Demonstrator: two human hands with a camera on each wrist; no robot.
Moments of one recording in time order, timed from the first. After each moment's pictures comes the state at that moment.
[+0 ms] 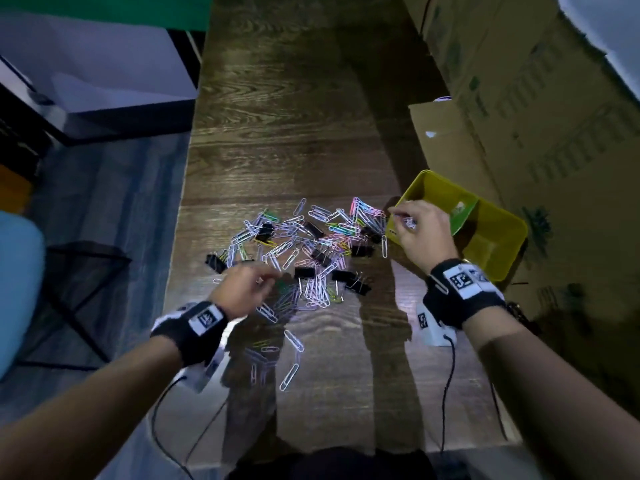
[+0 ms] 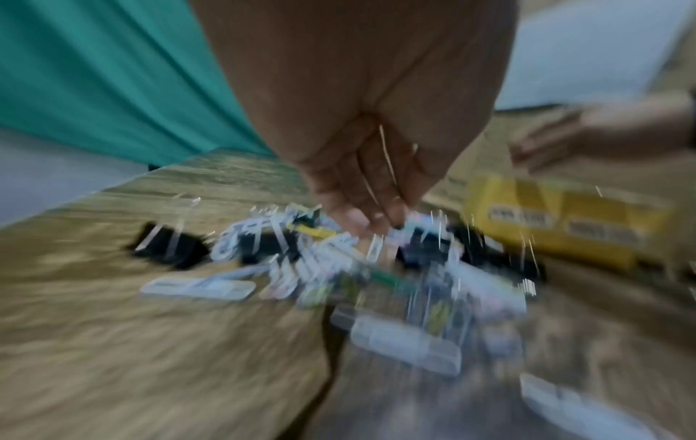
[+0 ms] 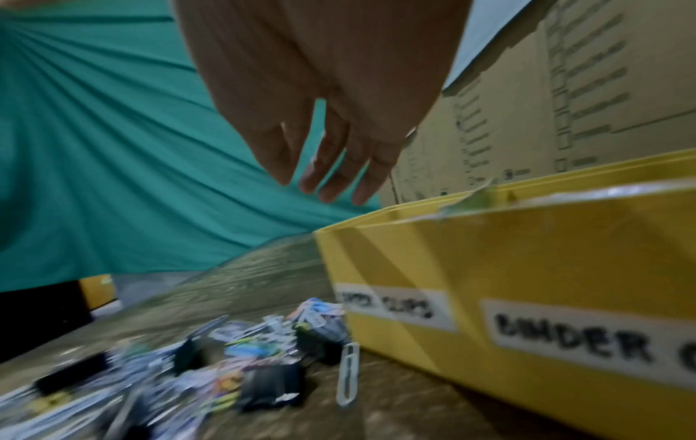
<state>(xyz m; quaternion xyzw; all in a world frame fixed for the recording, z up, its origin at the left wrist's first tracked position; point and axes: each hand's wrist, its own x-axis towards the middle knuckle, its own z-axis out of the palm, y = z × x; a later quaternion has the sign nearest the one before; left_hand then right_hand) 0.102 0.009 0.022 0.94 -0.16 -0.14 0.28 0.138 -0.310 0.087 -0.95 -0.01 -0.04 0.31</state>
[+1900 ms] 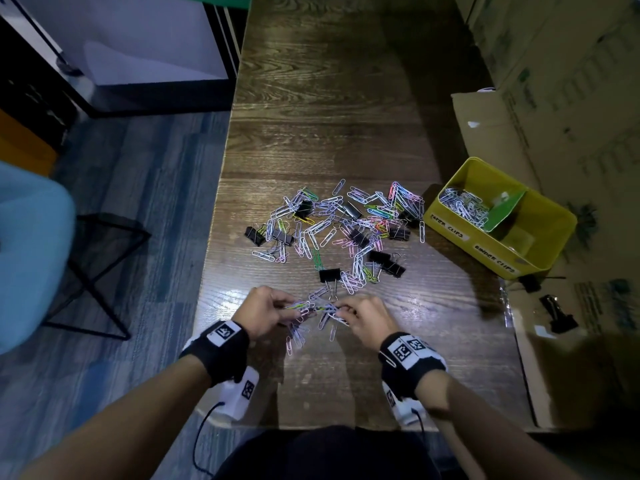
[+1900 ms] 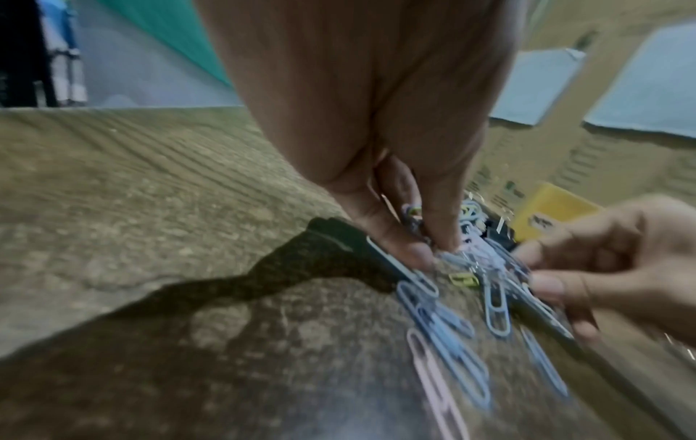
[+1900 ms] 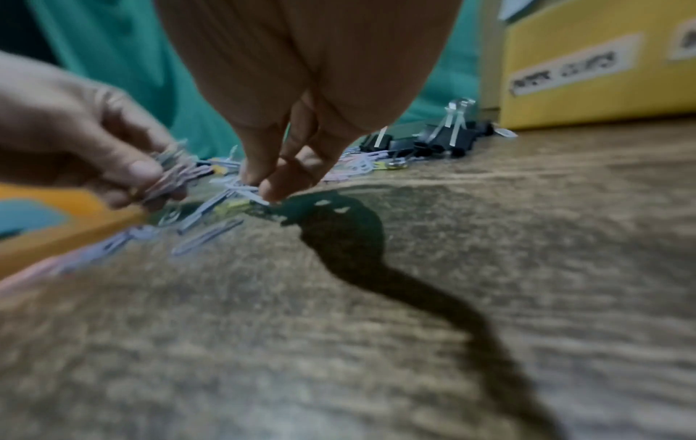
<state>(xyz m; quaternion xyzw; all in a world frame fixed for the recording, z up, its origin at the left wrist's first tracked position) 0.019 0.044 -0.020 0.80 0.10 -0.29 0.52 0.015 -0.183 -0.004 -0.91 -0.08 0.24 0.34</state>
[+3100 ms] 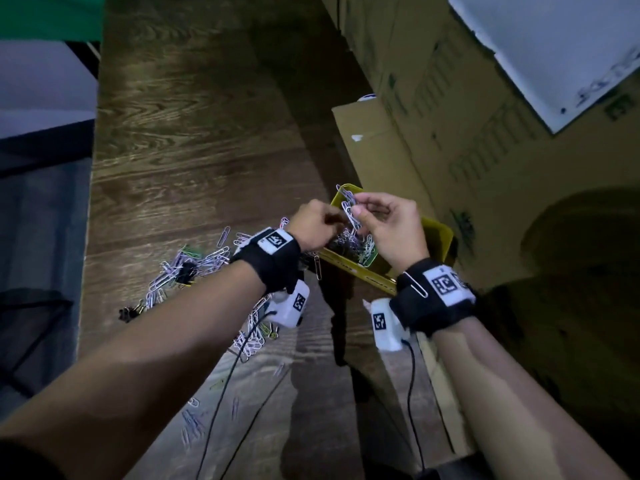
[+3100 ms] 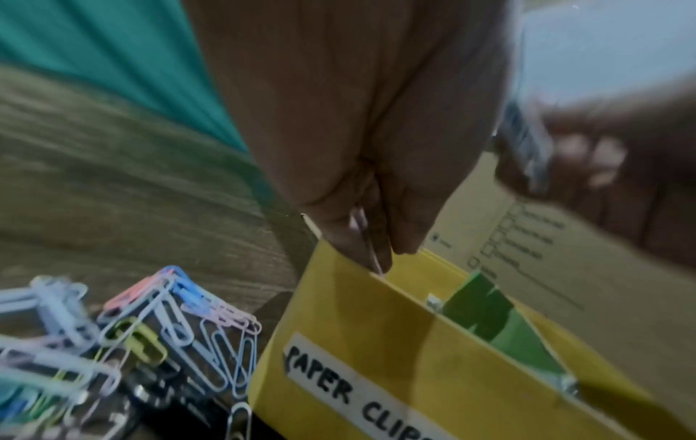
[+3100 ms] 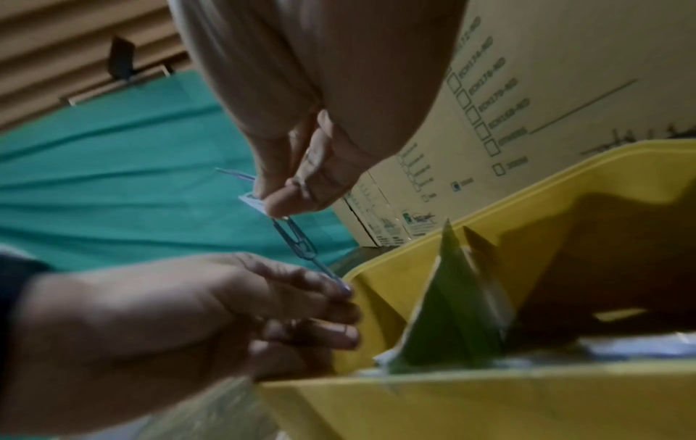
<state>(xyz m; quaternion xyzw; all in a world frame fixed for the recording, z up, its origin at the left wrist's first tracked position) 0.236 -0.243 0.061 0.83 -0.08 -0.29 0.47 0.171 -0.379 0.099 -0.77 0.15 -0.04 0.62</state>
